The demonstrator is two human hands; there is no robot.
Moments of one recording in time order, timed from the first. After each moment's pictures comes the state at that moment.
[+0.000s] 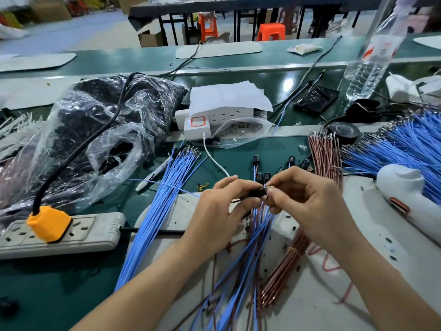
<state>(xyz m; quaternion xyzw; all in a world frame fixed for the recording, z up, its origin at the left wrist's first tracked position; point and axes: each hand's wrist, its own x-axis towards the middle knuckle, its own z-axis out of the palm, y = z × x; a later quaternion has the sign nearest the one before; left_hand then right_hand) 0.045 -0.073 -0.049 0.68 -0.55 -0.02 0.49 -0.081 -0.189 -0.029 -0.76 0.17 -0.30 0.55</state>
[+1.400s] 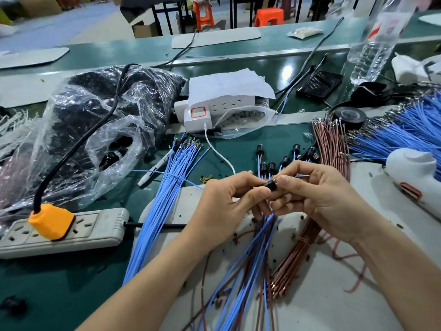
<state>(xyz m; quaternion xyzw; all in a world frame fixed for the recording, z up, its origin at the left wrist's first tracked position) 0.044 -0.069 -0.045 0.60 -0.51 -0.22 0.58 -0.080 -0.195 -0.030 -0.56 0.18 -0.17 0.79</state>
